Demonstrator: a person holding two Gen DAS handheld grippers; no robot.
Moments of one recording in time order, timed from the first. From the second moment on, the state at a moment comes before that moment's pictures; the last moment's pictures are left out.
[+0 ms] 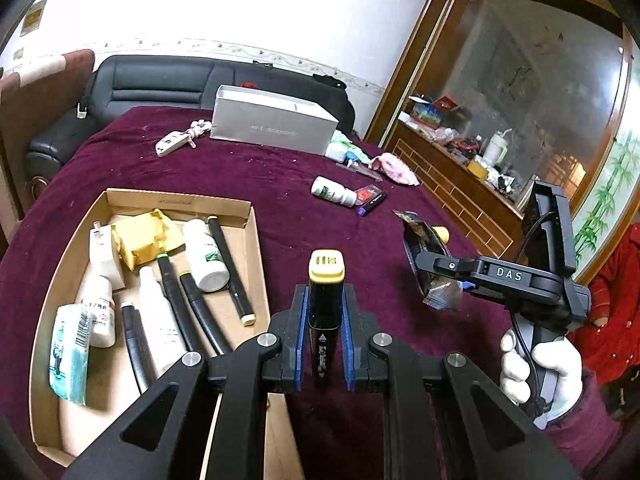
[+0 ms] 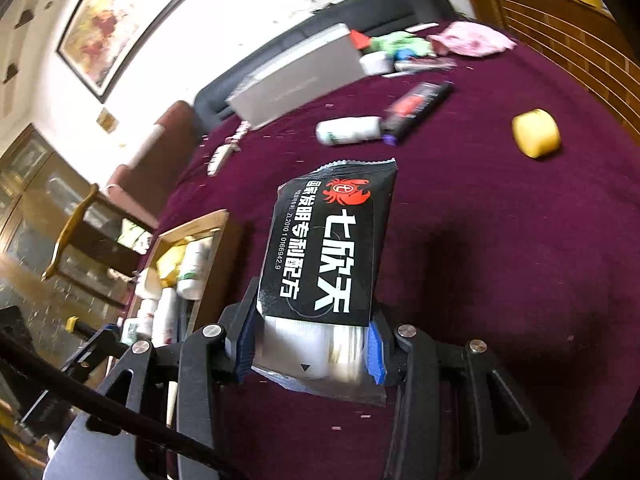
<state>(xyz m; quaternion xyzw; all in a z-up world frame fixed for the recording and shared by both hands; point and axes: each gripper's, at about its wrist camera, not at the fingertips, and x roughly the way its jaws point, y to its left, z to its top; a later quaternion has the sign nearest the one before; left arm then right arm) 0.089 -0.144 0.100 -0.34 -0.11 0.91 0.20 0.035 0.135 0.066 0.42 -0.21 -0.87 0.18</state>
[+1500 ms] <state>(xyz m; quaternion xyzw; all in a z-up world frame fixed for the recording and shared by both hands) 0.100 -0.290 0.065 -0.40 -0.14 0.90 0.13 0.070 -0.099 0.029 0.49 -0.02 -0.79 0.38</state>
